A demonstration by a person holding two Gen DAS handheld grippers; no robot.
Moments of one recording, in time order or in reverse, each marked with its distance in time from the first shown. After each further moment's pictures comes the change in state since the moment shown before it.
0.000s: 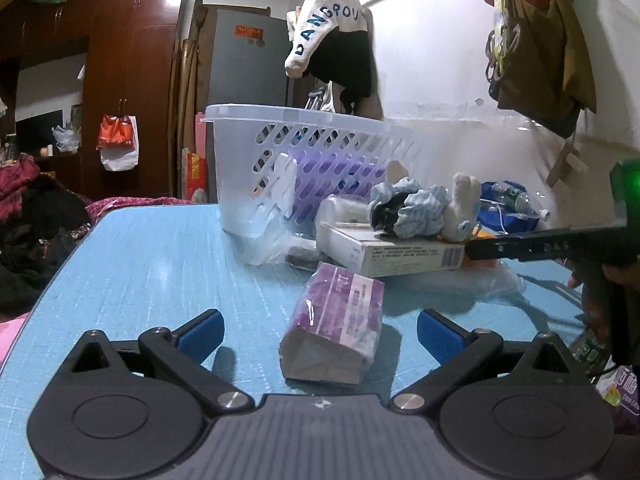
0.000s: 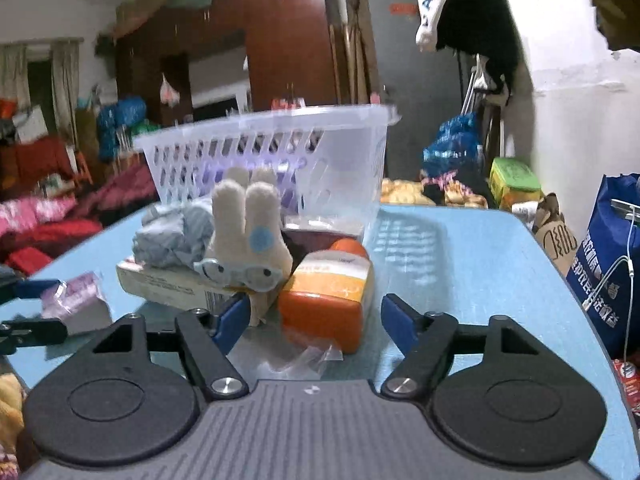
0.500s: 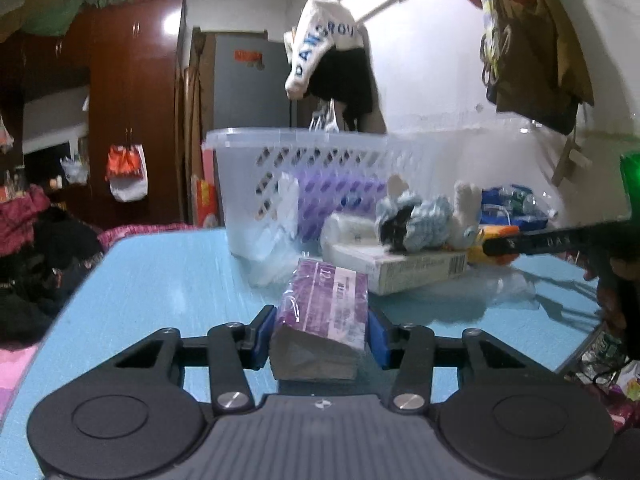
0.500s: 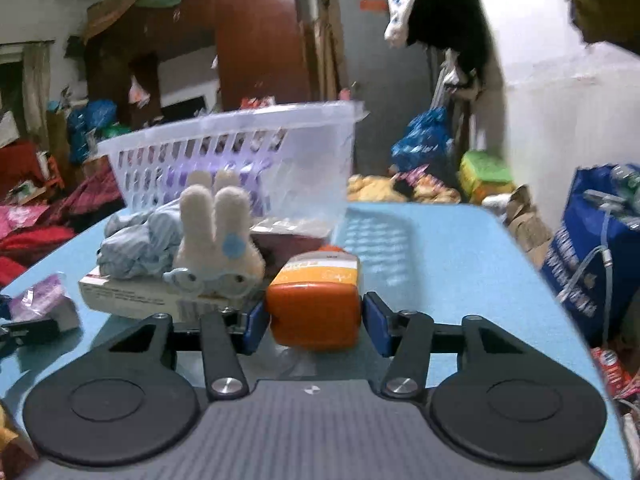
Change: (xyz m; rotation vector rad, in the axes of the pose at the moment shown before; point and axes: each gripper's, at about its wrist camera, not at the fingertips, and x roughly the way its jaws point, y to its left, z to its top) left arm -0.010 -0.007 -0.001 0.057 -0.079 0.045; right arm -0.016 -0.006 -0.011 0.026 -0.047 -0.106
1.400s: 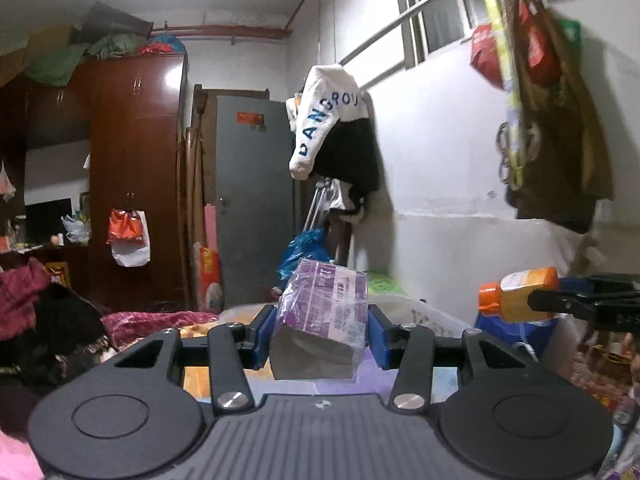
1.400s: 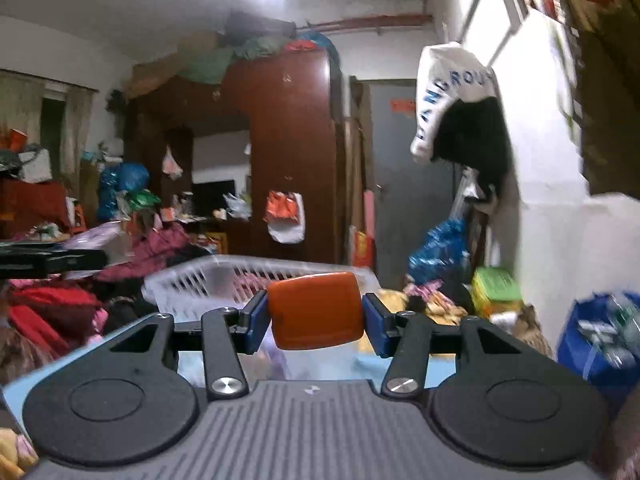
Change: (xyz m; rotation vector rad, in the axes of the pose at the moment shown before) left arm 0.031 0.017 0.178 0.020 -0.139 0.018; right arm -0.042 0.014 0.119 -0.095 -0.258 0.105
